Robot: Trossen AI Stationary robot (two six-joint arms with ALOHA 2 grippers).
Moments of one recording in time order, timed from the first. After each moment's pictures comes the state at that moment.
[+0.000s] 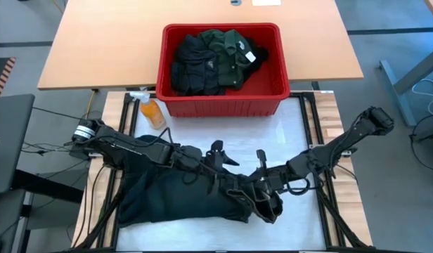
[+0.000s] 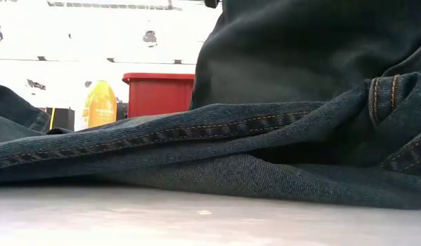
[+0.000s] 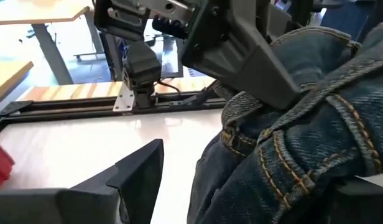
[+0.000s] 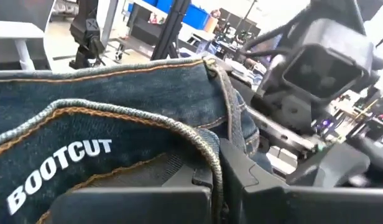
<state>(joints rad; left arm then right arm) -0.22 1.65 1.25 0.19 -0.15 -0.04 0.53 1.20 0.79 0.38 0.30 -0.43</state>
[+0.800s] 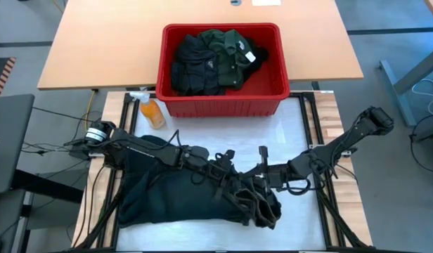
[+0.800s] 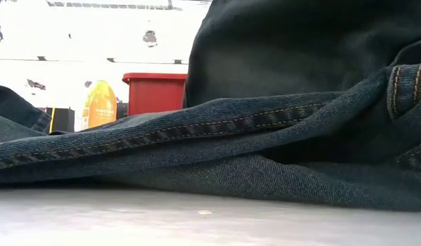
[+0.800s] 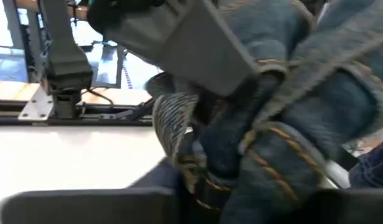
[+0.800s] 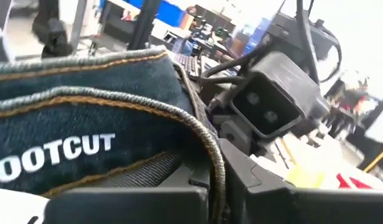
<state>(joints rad) -0.20 1.75 1.25 0.44 0.13 -0.23 0.52 1.20 0.81 0.38 0.43 -0.39</state>
